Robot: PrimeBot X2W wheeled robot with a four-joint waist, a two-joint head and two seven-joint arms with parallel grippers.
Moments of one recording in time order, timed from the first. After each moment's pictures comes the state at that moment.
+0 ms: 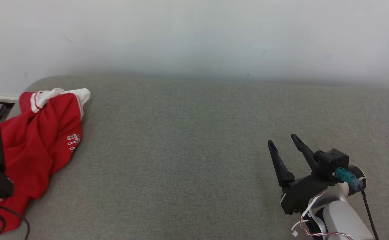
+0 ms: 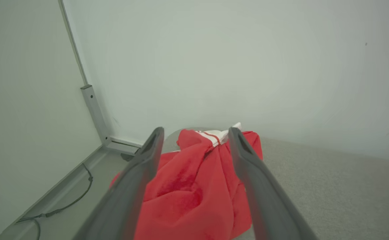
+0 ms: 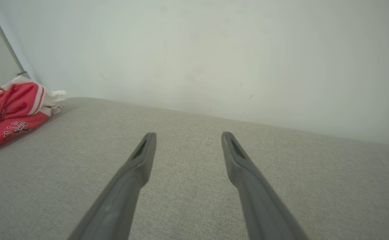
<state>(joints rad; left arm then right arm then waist) -0.41 0.40 -0.01 0.50 -0.35 -0.06 -0.09 -0.25 -0.05 0.09 0.36 0.17 0.13 -0.12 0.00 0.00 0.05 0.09</state>
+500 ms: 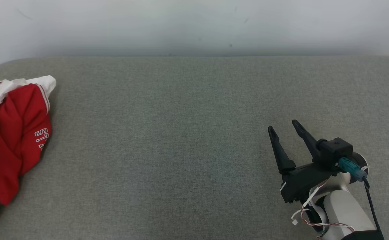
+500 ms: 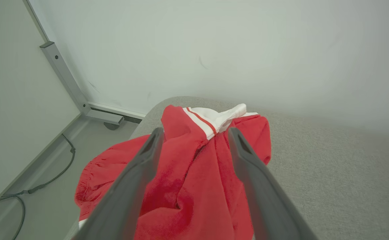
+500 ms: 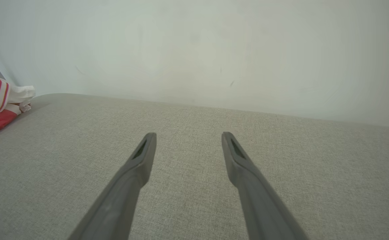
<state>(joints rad) -0.61 0.53 -0.09 0.71 -0.49 -0.13 0.06 -0.29 -0.05 0.08 0.33 0.17 0.13 -0.12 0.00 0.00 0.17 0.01</state>
